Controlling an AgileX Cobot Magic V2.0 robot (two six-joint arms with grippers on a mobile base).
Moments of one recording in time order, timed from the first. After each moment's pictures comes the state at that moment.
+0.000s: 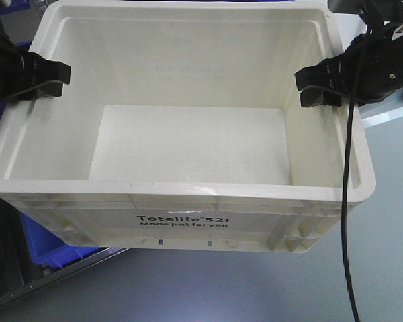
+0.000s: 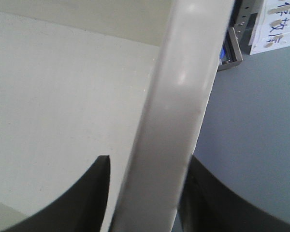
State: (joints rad) left arm -0.20 1.35 -1.25 -0.21 0.87 0.03; right arm 0.20 1.43 -1.32 0.24 0.96 -0.09
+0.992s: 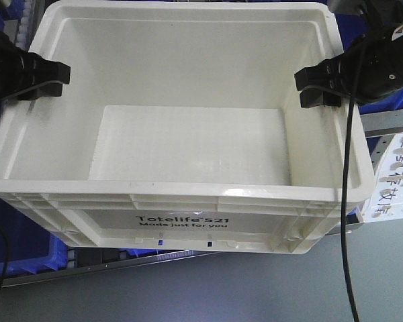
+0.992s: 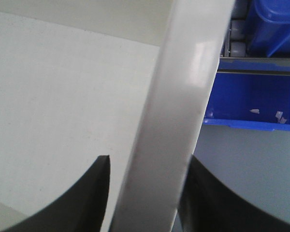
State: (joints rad) left arm -0.20 1.35 -1.25 -0.21 0.87 0.03; right arm 0.20 1.43 -1.32 0.24 0.96 -0.09
